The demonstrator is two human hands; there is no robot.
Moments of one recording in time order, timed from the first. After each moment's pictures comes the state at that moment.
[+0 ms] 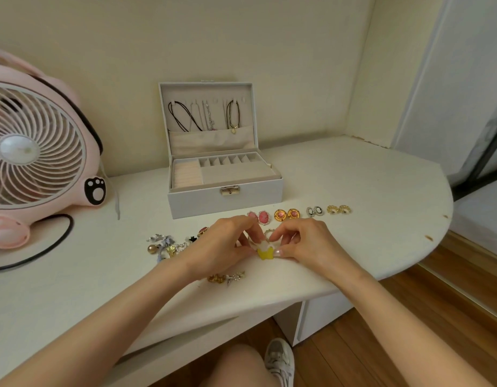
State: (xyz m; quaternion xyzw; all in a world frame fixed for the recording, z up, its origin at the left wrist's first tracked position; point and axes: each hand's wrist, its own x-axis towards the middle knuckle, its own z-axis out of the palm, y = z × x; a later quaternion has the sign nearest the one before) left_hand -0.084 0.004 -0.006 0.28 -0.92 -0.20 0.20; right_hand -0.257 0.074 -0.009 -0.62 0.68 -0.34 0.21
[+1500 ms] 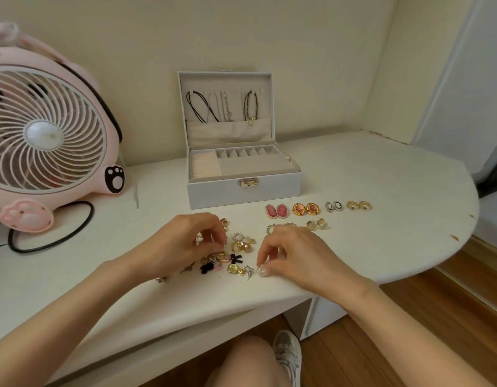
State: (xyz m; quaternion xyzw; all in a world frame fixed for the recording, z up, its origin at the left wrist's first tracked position) left_hand 0.001 0.004 0.002 0.32 -0.91 -0.18 0.20; right_hand -0.205 0.089 0.000 -0.74 0.62 -0.20 0.14
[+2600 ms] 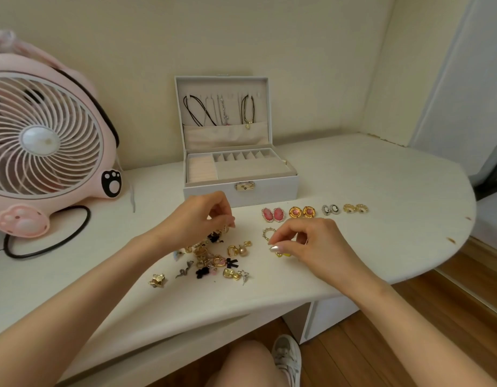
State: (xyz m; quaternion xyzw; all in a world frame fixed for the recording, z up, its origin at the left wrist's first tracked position) left_hand -0.035 -0.023 0.014 0.37 -0.87 -0.22 0.23; right_hand -0.230 0.091 0.003 -0.65 0.63 -0.37 0.19
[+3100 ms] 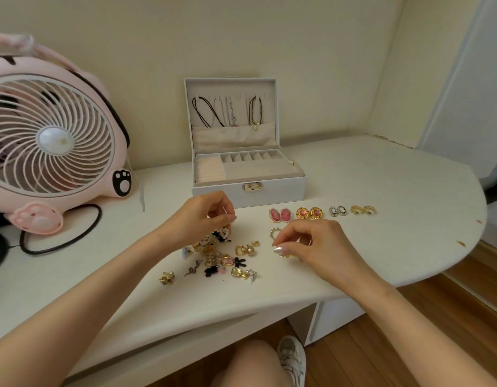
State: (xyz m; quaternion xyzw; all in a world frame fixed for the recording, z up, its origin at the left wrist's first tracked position) left_hand -0.025 -0.021 0.014 0.39 -0.84 -0.27 0.25; right_hand -0.226 0.089 0.001 -0.65 0.62 -0.39 0.21
